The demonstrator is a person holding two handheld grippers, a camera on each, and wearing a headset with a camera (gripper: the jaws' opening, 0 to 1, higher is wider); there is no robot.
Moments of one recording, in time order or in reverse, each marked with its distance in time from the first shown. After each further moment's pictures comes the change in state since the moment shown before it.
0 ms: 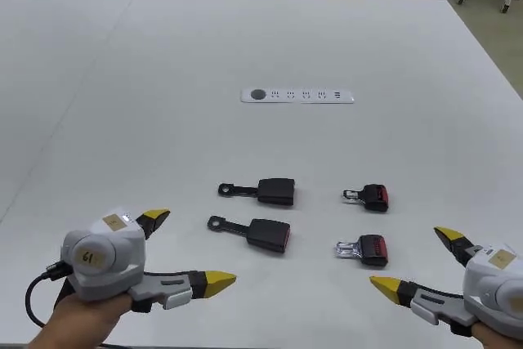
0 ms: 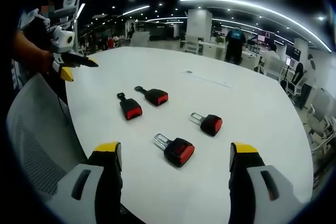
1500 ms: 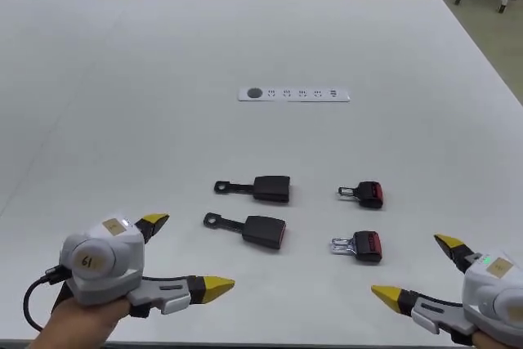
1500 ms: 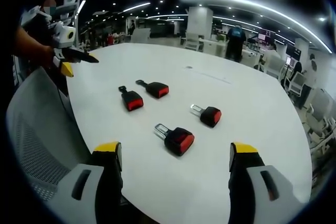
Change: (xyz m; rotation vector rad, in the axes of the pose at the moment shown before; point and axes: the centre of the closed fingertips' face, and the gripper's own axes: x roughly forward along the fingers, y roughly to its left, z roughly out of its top) left arm 0.000 -0.012 -0.006 0.000 0.015 -0.009; right arm -0.009 -0.002 -0.019 -0.010 0.024 -0.002
